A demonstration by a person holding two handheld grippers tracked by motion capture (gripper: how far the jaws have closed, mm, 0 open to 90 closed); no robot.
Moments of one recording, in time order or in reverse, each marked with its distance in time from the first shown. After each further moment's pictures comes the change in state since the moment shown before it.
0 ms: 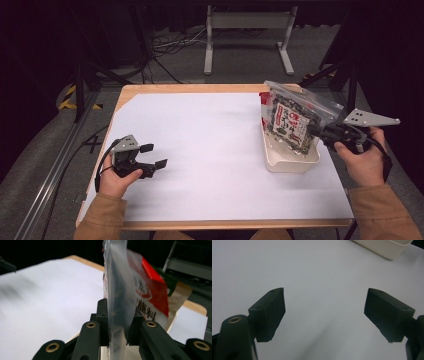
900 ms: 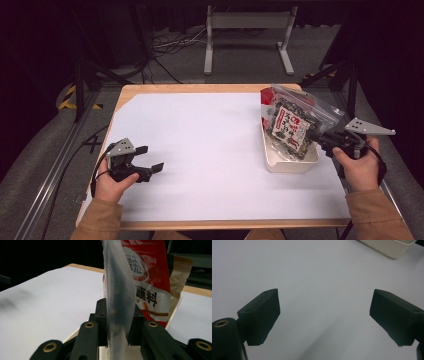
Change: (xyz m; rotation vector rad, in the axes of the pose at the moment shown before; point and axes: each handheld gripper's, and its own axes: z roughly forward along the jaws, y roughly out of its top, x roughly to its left) left arm -0.003 -0.009 -0.010 -0.007 0.031 -0.024; right arm -0.015 -0.038 0.009 -0.083 0.008 0.155
